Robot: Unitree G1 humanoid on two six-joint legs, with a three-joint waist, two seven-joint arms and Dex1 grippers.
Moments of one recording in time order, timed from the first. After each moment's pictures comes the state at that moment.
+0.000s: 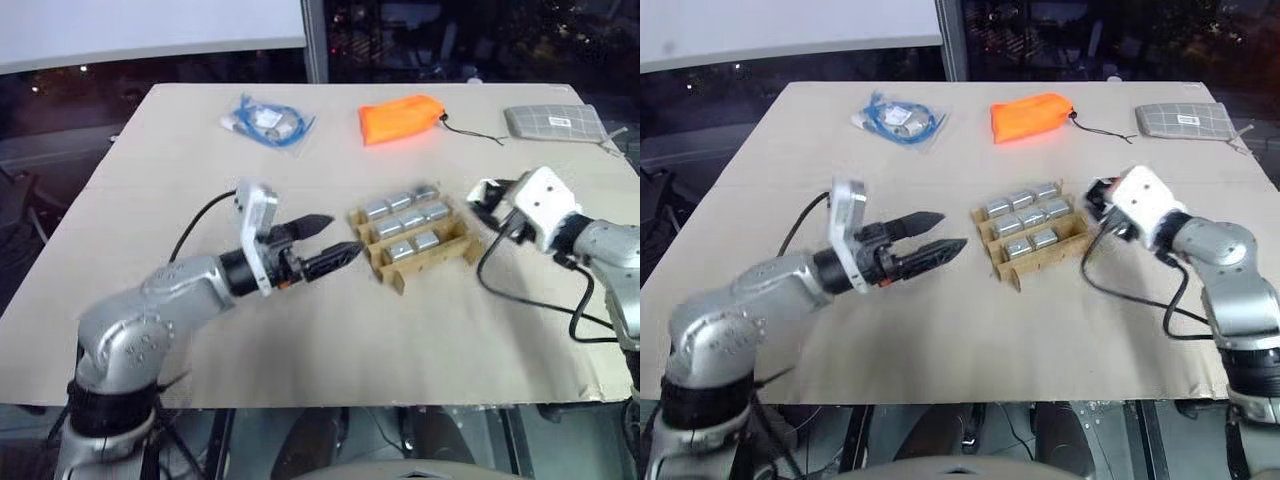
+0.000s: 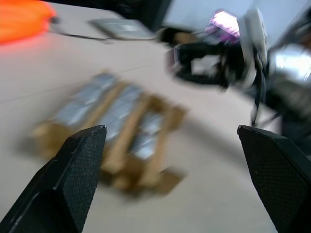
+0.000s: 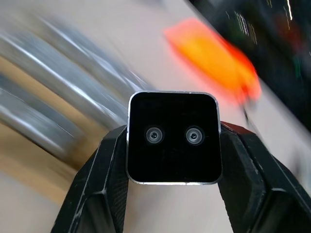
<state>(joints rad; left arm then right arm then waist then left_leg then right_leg) -0.42 0.60 0.15 -0.45 -1.33 1.00 -0.28 -0.34 -0.72 0.03 -0.44 0.09 0.31 0.74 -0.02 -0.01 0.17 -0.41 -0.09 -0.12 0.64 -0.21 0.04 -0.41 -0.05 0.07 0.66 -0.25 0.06</state>
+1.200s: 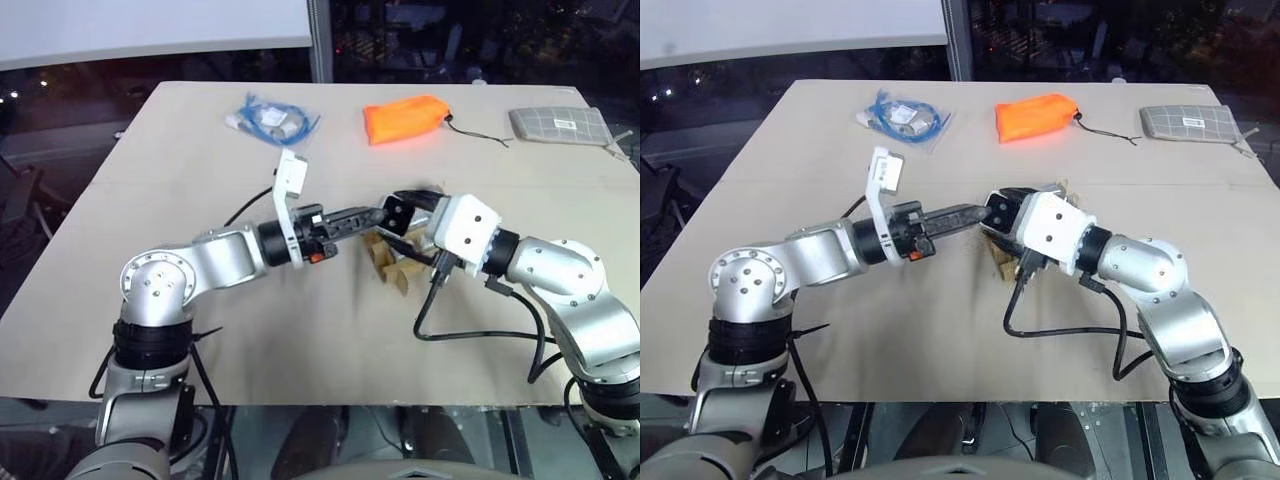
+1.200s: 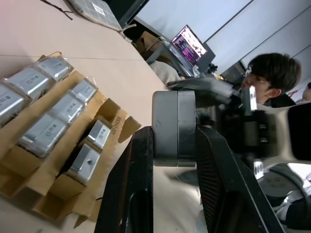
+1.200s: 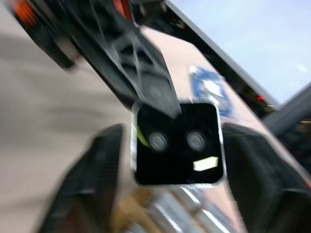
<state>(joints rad) -0.55 0.56 0.07 -0.28 -1.54 1.08 -0.14 -0.41 -0.55 0.15 -0.66 0.20 0.54 0.72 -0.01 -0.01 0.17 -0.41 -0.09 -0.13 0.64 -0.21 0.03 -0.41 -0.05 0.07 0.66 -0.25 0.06</state>
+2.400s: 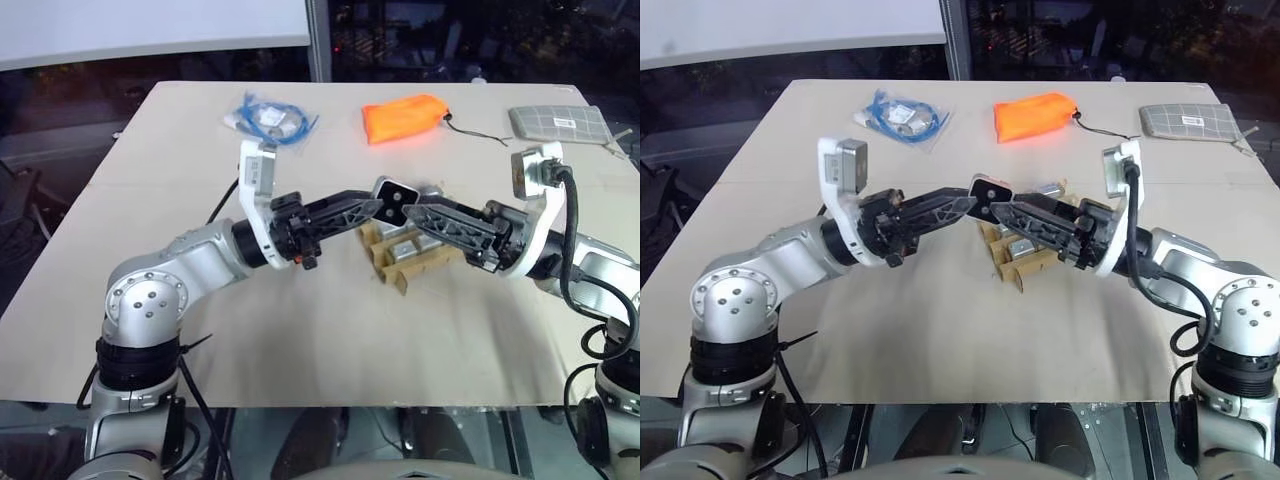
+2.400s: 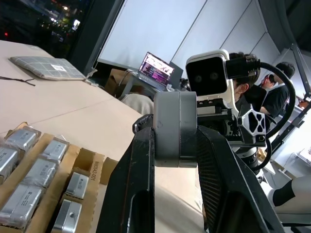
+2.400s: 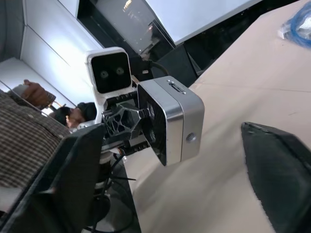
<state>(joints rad) -0.49 0.57 0.12 -0.41 -1.36 0.91 -0.48 -0.45 -0.51 -0.25 -0.44 1.70 1.08 0.12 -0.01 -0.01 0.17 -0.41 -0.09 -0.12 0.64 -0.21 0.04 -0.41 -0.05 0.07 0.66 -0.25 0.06</state>
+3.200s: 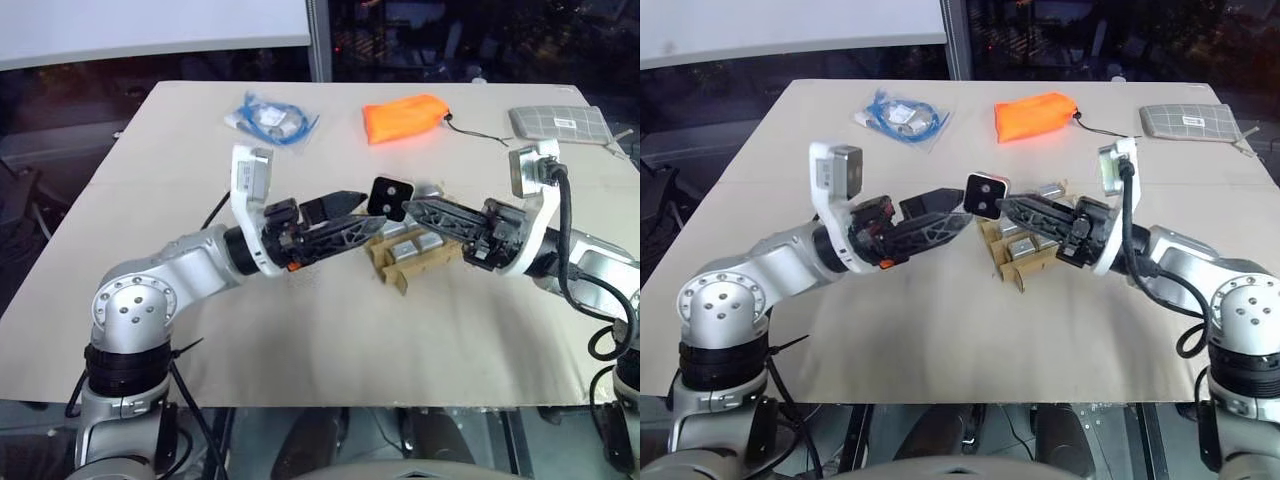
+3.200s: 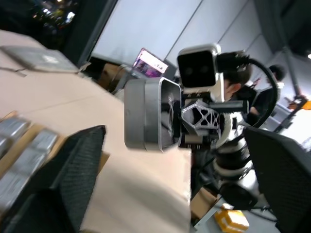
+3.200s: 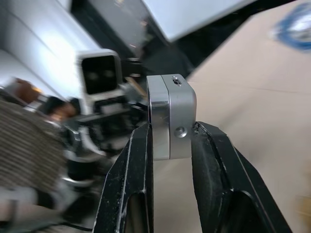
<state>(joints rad) -0.43 0.61 0.15 -0.43 -1.40 0.94 -0.48 -0.44 -0.68 -0.16 -0.45 1.59 0.97 0.20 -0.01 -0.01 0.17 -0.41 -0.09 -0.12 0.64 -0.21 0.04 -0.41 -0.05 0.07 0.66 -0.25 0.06</state>
